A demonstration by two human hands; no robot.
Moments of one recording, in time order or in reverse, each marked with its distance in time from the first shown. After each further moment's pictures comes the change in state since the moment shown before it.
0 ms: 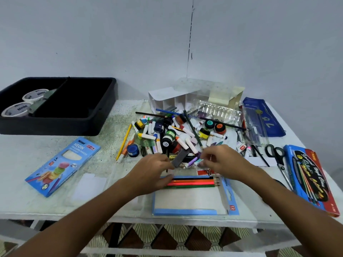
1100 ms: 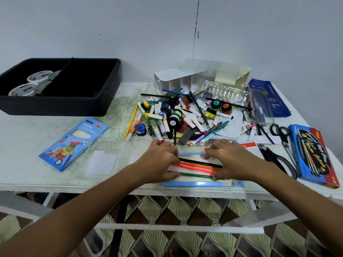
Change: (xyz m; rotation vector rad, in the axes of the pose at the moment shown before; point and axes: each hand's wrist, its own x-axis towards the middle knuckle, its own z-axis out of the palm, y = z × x) left_hand -0.030 0.013 0.004 0.166 -0.080 0.114; right_hand -0.045 -0.027 0.020 -0.419 -0.242 -0.075
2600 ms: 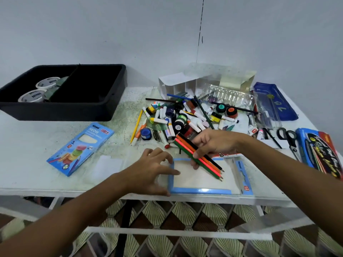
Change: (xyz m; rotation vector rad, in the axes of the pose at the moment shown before) left_hand -0.038 -0.025 -0.008 -0.138 -0.131 0.013; right_hand 0.064 -0.006 -0.042 1.131 -0.405 -0.151
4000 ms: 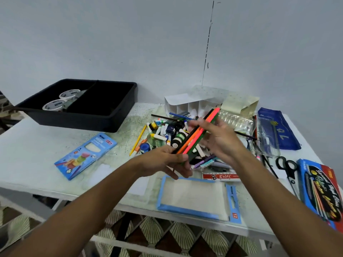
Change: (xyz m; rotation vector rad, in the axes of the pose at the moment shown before) left_hand 0.075 0.046 -0.072 -1.258 -0.035 -0.472; right_hand -0.021 -0.035 -0.020 0.819 0.636 -0.377
